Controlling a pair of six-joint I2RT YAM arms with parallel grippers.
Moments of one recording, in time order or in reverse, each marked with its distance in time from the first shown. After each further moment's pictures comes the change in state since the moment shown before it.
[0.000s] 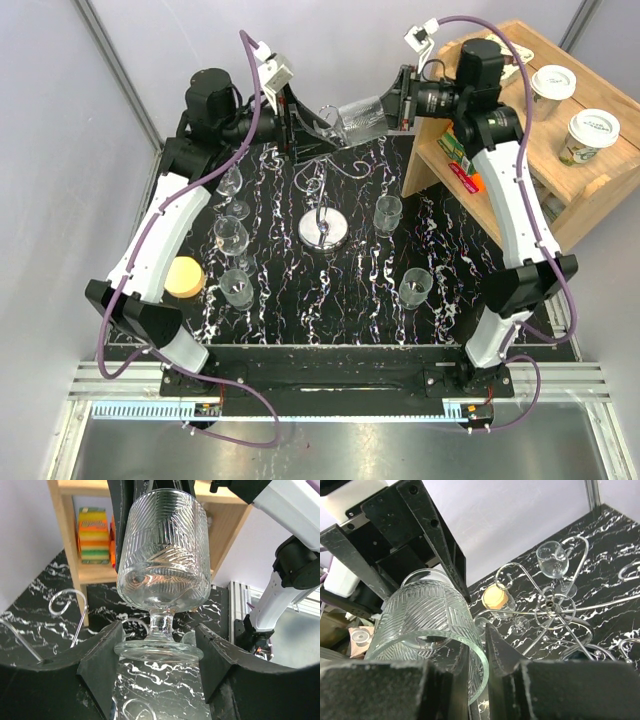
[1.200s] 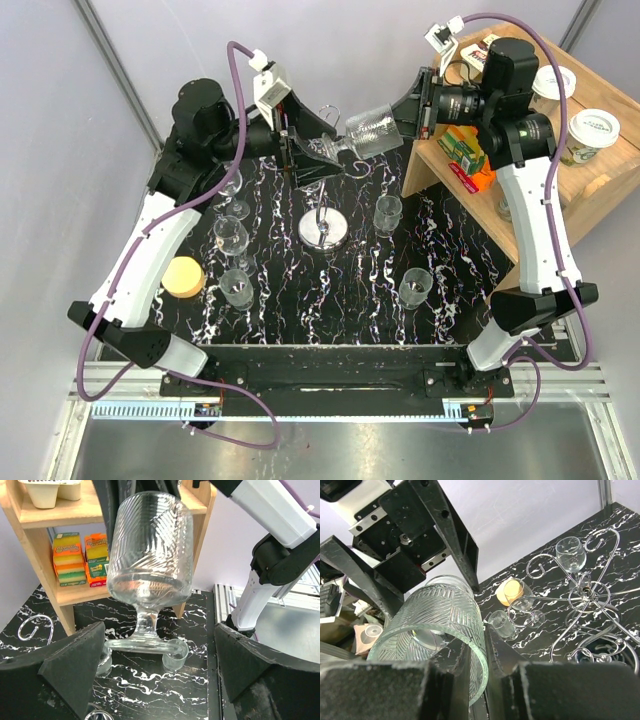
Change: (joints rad) left arm -0.083 -0.106 -0.044 -0.013 -0.010 0.022; right arm -0.011 -0.105 0.042 -0.173 -0.017 -0.023
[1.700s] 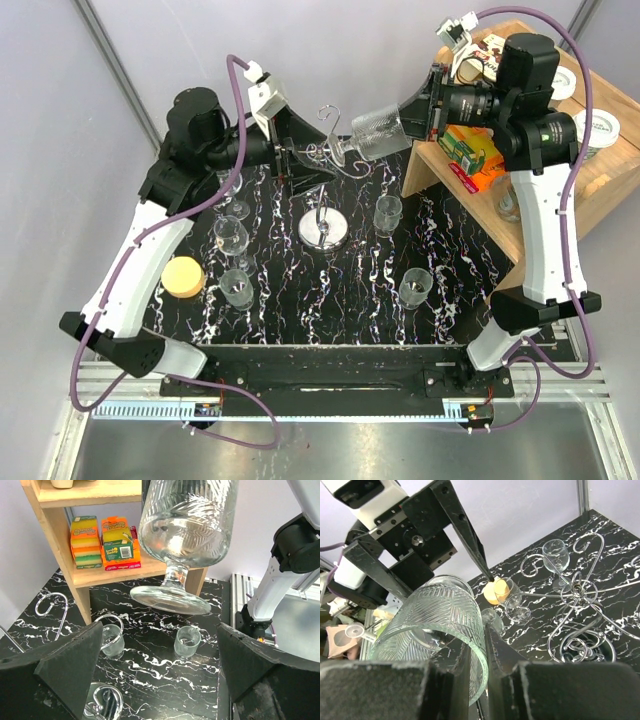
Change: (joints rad) left arm 0.008 -0.069 -0.053 -0.093 -0.070 0.100; right arm 0.000 0.002 0.165 -0.220 0.064 -0.130
